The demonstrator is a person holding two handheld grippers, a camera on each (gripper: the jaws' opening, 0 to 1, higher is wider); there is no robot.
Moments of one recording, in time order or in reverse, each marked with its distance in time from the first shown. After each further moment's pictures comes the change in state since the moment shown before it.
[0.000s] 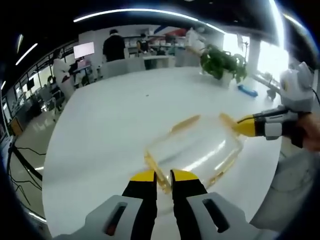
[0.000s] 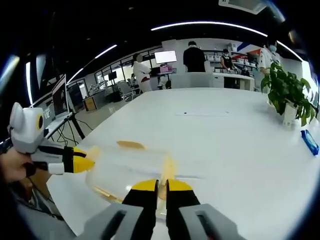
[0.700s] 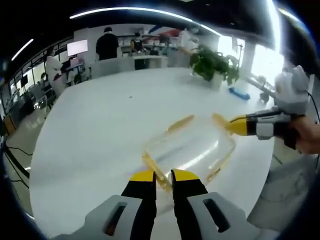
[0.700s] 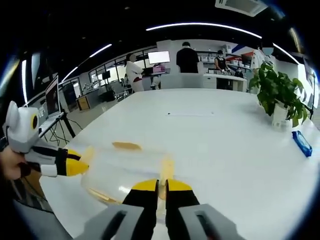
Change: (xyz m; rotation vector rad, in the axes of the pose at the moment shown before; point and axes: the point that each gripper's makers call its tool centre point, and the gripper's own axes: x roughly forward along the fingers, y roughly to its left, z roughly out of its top) left arm 0.017 -0.044 0.010 -0.020 -0.006 -0.071; right arm -0.013 -0.045 -0.001 -0.004 0.002 -0.061
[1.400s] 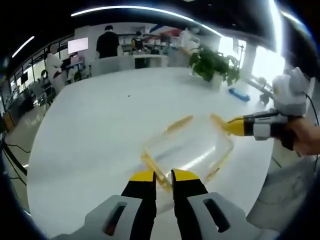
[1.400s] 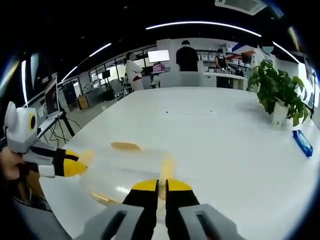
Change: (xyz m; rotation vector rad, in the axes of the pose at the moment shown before) left arm 0.005 -0.006 0.000 -0.021 0.007 -0.002; right arm 0.003 -0.009 -0.003 0.006 0.013 0.008
